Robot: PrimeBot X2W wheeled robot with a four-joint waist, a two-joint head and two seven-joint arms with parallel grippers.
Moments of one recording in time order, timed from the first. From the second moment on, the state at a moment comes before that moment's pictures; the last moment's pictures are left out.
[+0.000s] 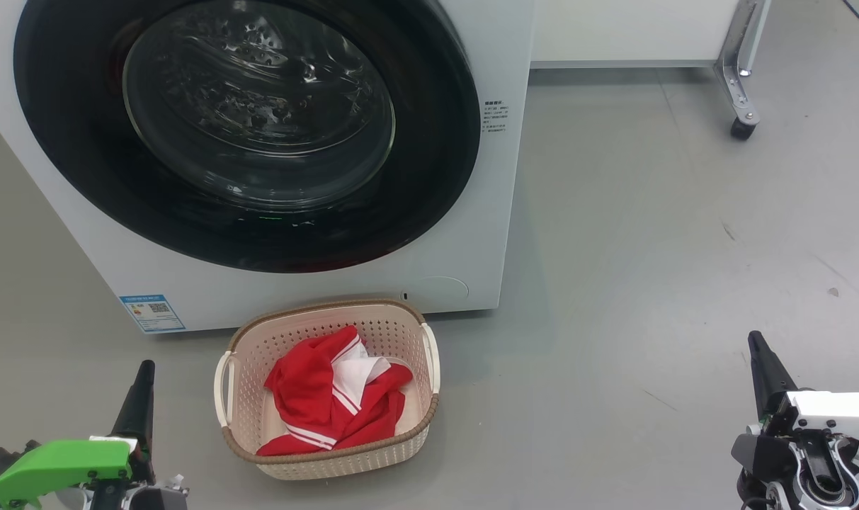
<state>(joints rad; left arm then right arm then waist) -0.06 0.04 0.08 0.28 -1.60 -0.12 0.11 -0.05 -0.05 -0.12 0.28 1.61 0.12 0.09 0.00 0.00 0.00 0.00</state>
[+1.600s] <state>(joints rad) -0.06 0.04 0.08 0.28 -1.60 -0.12 0.11 -0.05 -0.05 -0.12 0.28 1.61 0.12 0.09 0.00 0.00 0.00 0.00</state>
